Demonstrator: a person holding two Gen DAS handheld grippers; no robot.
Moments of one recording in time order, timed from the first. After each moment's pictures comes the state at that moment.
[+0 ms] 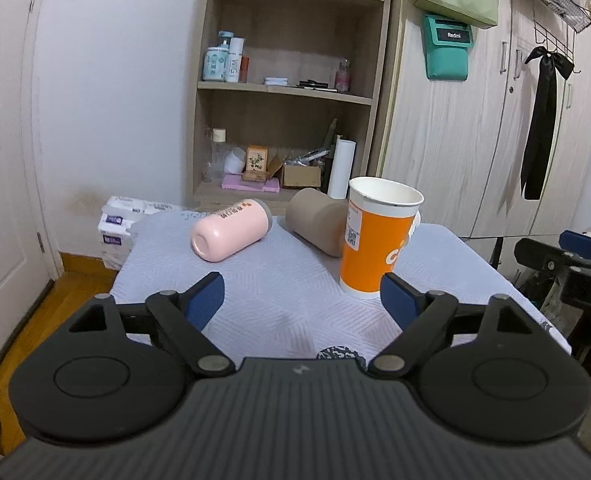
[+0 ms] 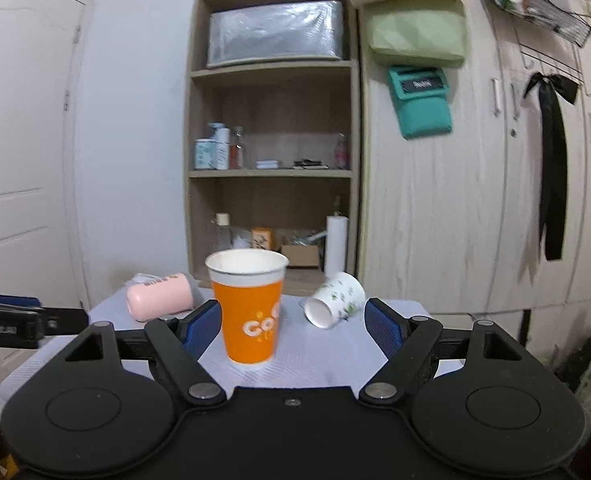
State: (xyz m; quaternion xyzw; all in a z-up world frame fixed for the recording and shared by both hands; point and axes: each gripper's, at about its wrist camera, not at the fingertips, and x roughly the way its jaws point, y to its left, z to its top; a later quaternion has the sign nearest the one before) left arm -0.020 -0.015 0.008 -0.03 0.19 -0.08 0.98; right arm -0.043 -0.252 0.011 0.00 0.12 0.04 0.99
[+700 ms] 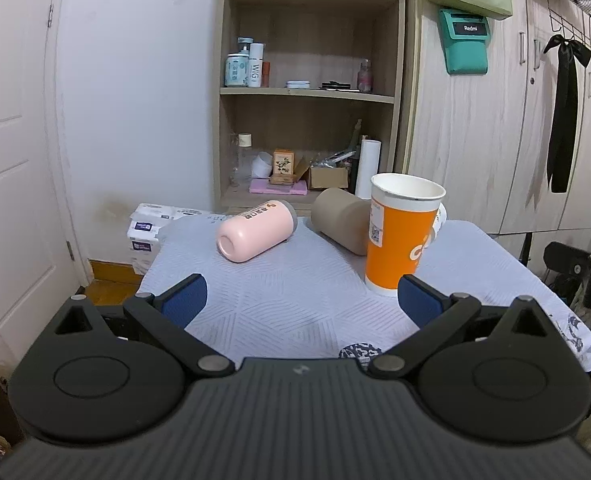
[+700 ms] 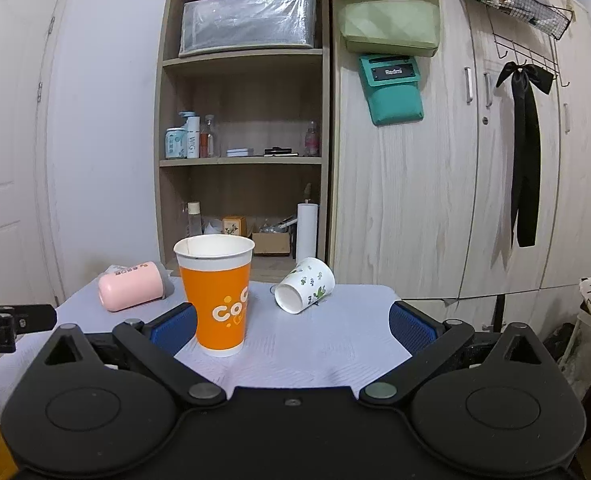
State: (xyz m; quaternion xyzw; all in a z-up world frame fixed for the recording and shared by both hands) left arm -0.026 -0.022 0.004 -0.01 0.19 -0.04 0.98; right arm -0.044 -0.256 0.006 0.00 0.13 0.00 0.99
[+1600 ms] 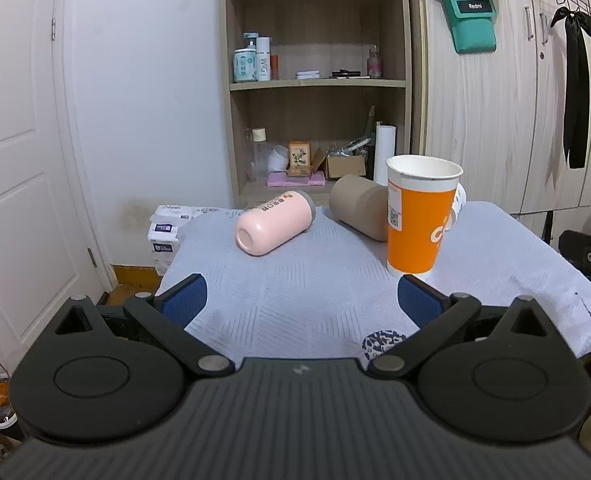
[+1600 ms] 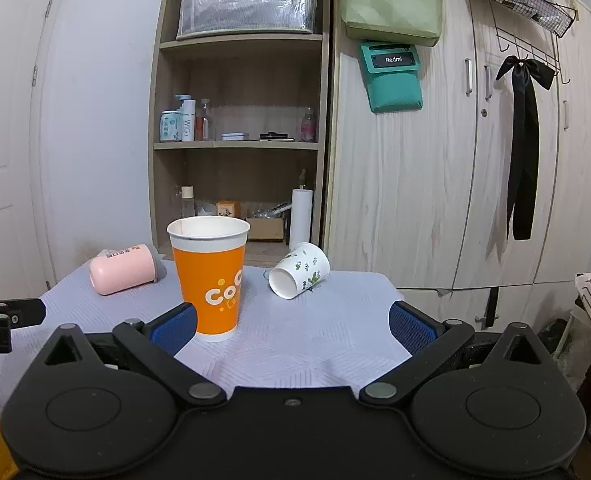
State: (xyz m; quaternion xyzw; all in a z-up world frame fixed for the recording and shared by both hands) left arm -0.023 -0.025 -0.002 0.03 0.20 -0.01 0.98; right arm -0.039 -0.254 -0.001 -0.01 0.15 -0.01 0.99
